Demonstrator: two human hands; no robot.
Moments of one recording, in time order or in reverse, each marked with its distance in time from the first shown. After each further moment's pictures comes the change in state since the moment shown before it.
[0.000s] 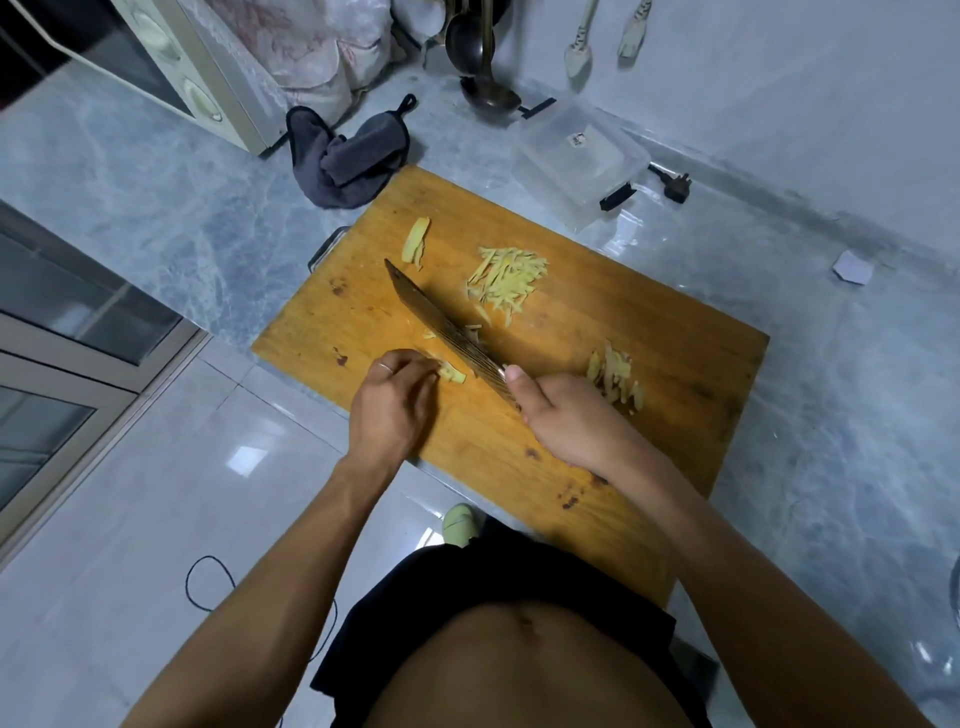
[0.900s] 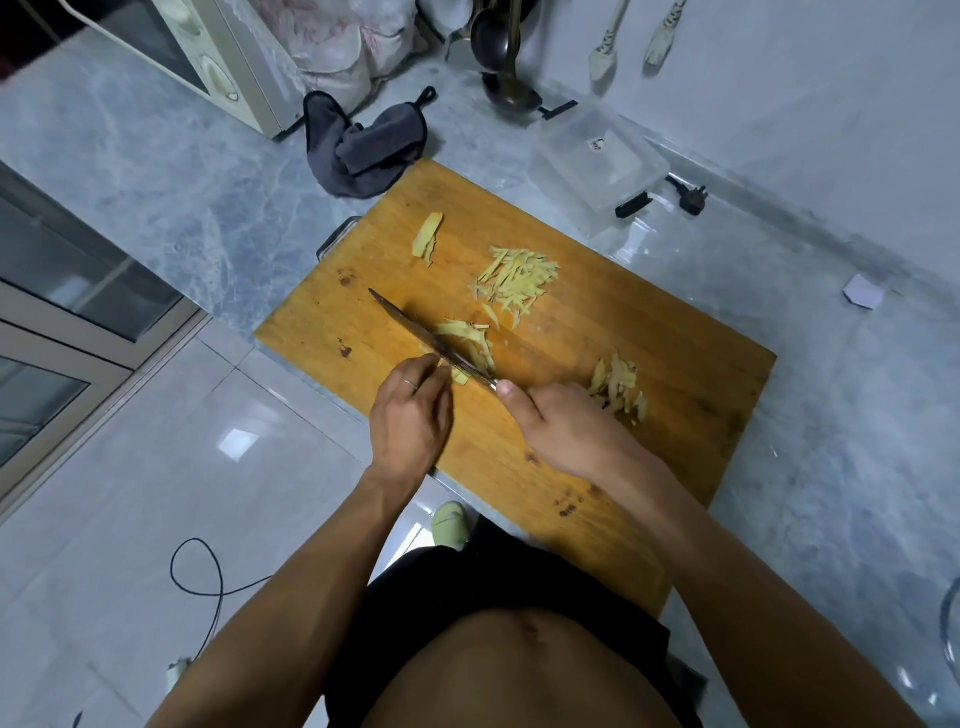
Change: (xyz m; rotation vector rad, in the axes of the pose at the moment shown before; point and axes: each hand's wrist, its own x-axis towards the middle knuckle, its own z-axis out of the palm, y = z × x) left_hand -0.017 0.004 0.036 0.164 0.187 0.050; right_hand 0.007 0.002 0.005 -0.175 -0.076 -0.084
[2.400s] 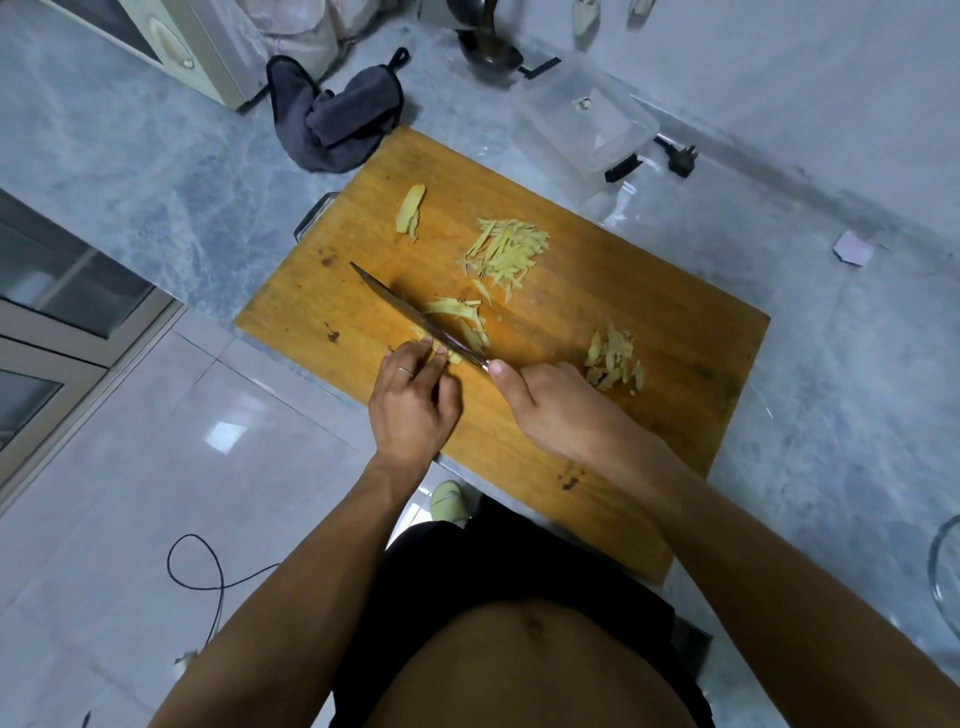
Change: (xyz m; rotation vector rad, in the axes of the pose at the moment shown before) left_hand -0.007 0.001 0.010 -0.123 0.063 -0.021; right_hand 0.005 -0.007 0.015 -0.014 0.029 0.103
